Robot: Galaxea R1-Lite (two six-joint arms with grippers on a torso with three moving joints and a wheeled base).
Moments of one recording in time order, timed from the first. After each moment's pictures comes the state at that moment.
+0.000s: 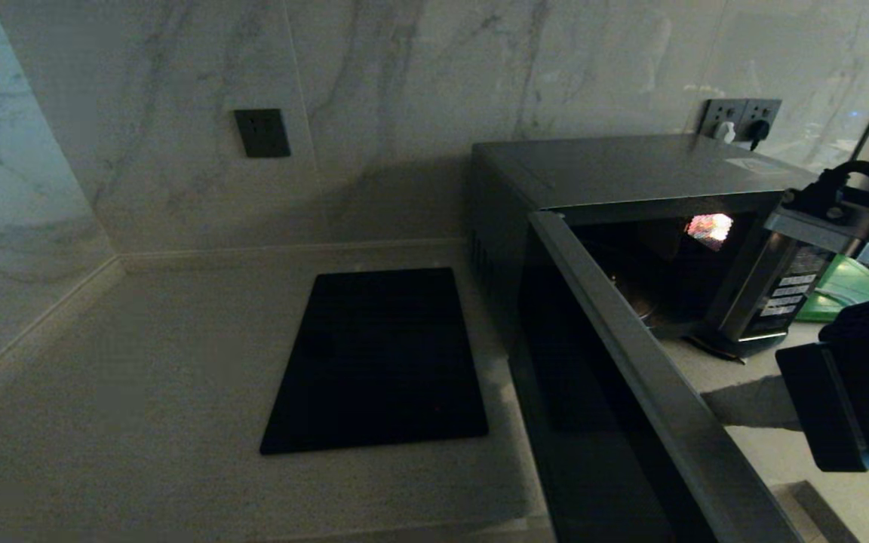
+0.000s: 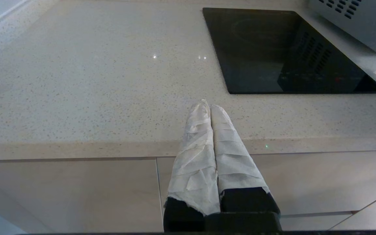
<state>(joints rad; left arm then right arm) 0.00 0.00 0.00 -0.01 0.02 -0.07 0.75 1.38 -1.38 0.79 -0.03 0.49</state>
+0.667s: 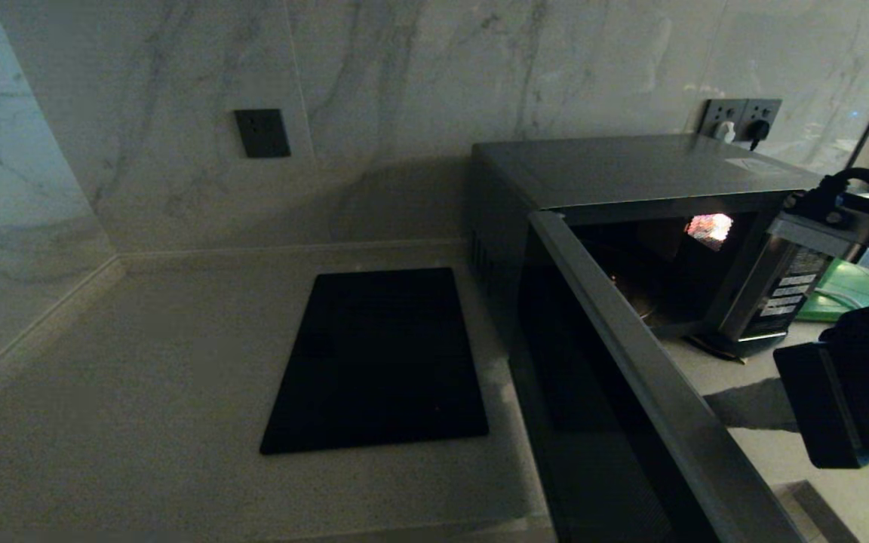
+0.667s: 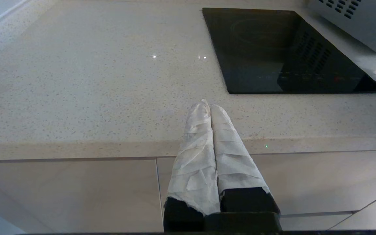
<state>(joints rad) 0.00 0.00 0.00 -0.01 0.02 -0.07 0.75 1.38 -1.37 0.79 -0.04 0.54</state>
